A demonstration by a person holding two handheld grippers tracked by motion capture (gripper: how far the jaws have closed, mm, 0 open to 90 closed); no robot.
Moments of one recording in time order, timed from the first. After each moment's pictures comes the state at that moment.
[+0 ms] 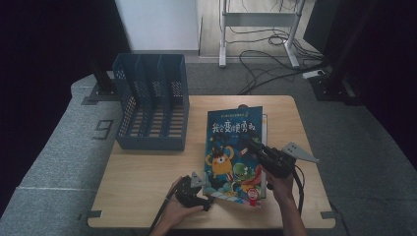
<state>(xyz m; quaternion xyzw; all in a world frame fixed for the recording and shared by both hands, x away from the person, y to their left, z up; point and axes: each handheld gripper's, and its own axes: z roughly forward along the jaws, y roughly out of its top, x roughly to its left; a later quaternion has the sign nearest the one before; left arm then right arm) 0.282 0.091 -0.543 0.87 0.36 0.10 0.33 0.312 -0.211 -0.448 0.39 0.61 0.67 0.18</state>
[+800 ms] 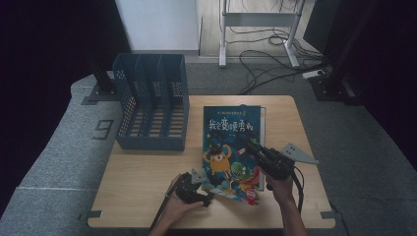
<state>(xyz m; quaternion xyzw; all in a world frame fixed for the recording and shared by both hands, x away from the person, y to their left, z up) 0.292 0.090 -0.543 0.86 0.37 0.12 0.32 0.304 -0.205 -0.439 0.36 0.62 0.67 0.19</state>
